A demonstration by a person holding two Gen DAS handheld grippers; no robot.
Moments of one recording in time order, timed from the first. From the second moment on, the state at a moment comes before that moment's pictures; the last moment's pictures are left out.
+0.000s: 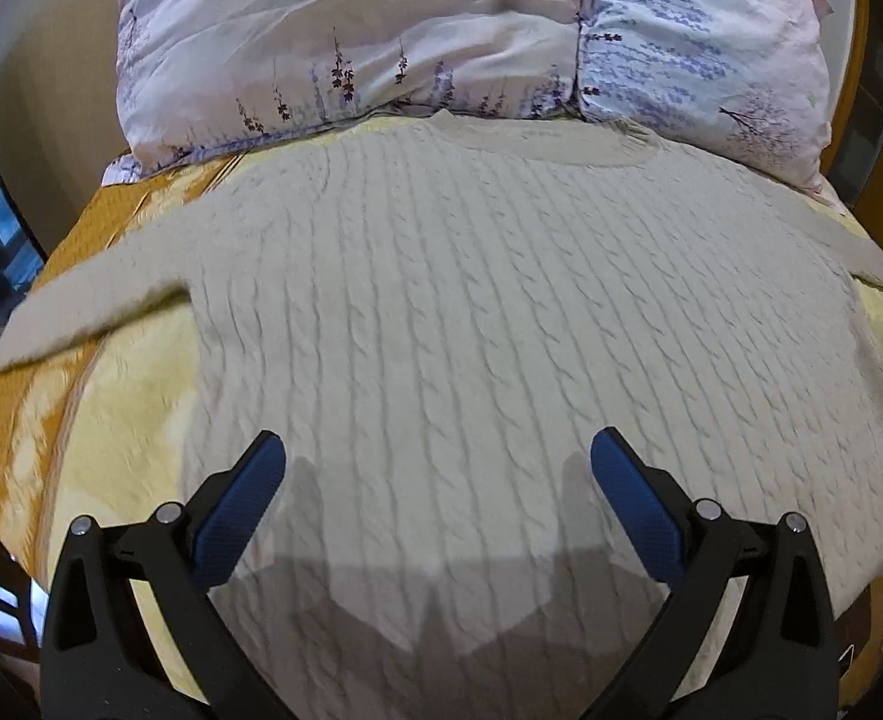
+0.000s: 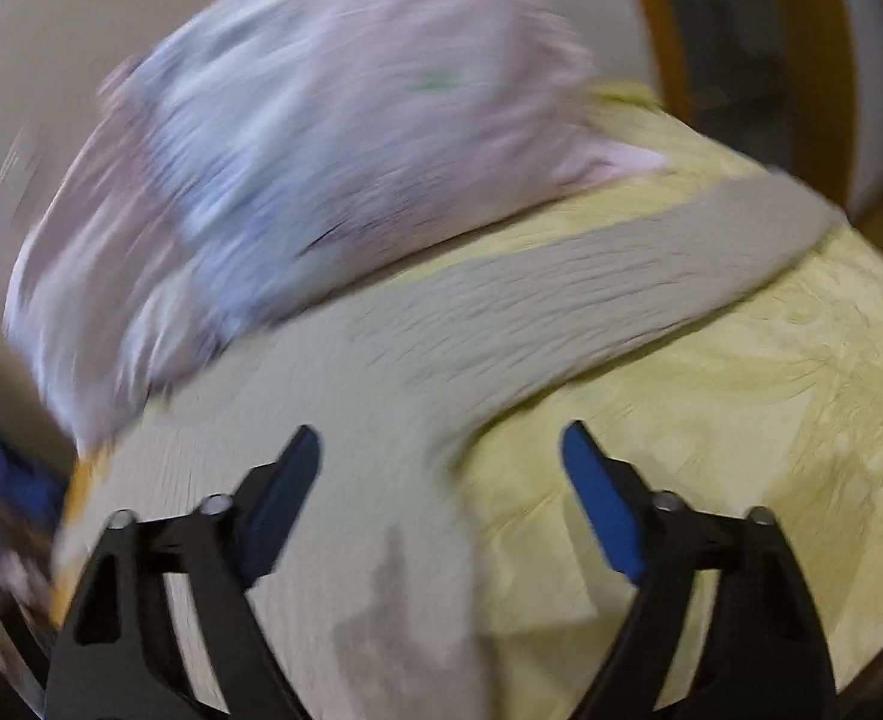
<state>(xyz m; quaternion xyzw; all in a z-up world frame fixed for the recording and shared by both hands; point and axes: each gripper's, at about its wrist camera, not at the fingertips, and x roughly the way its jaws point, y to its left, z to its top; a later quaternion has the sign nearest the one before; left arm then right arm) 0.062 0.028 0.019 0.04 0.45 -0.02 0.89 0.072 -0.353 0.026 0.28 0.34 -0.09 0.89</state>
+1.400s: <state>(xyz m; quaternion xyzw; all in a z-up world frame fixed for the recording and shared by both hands) 0.156 0.063 0.038 -0.06 0.42 -0.08 0.90 0.134 -0.391 0.077 0.27 0.23 -0.11 0.93</state>
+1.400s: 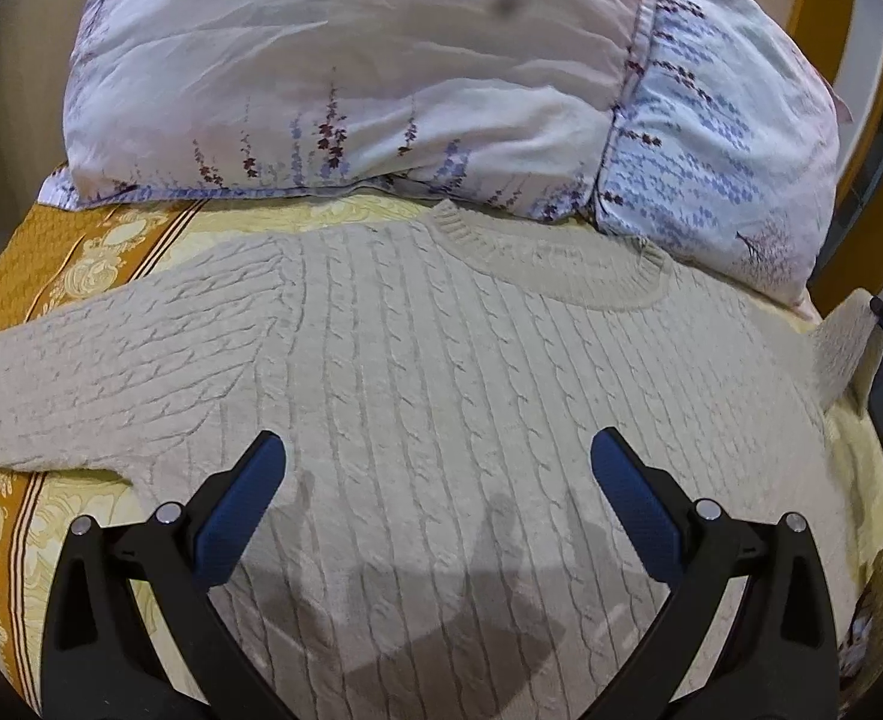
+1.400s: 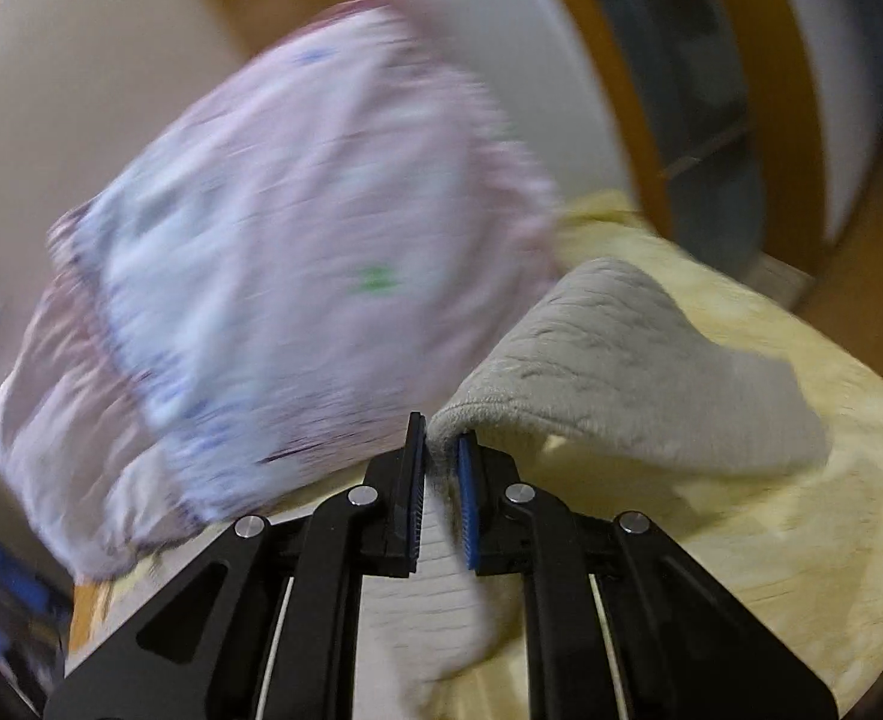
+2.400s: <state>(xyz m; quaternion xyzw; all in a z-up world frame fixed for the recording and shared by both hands) 0.178 0.077 0.030 -0.22 0.46 -0.20 0.83 0.145 -0.367 -0.002 0.40 0.33 -0.10 0.85</state>
